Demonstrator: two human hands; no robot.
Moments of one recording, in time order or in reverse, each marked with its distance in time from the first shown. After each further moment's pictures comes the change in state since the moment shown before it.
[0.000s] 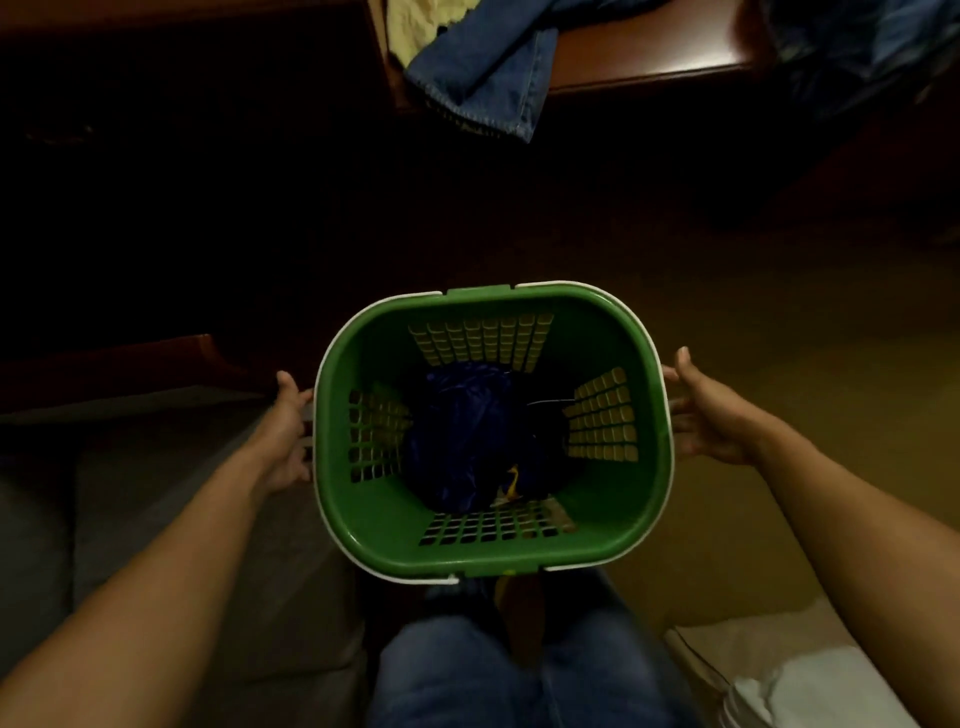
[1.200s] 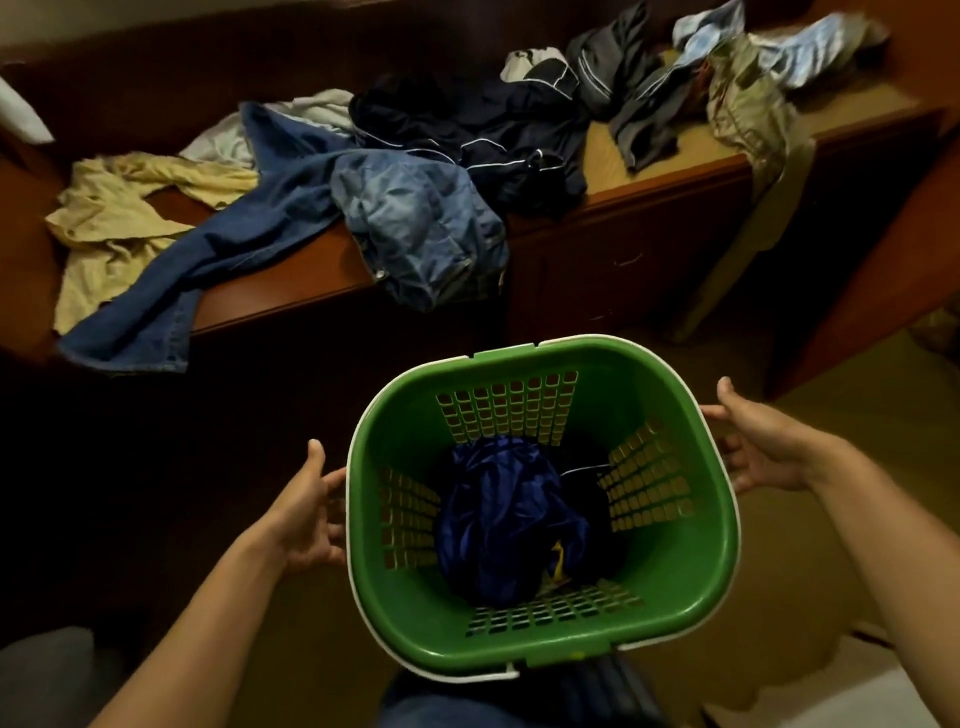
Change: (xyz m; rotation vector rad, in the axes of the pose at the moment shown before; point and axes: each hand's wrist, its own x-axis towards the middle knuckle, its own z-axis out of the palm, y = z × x) left_hand -0.122 0.069 0.565 0.044 -0.296 0.050; right_hand -0.091 -0.002 -0.612 0.193 0.187 -0.034
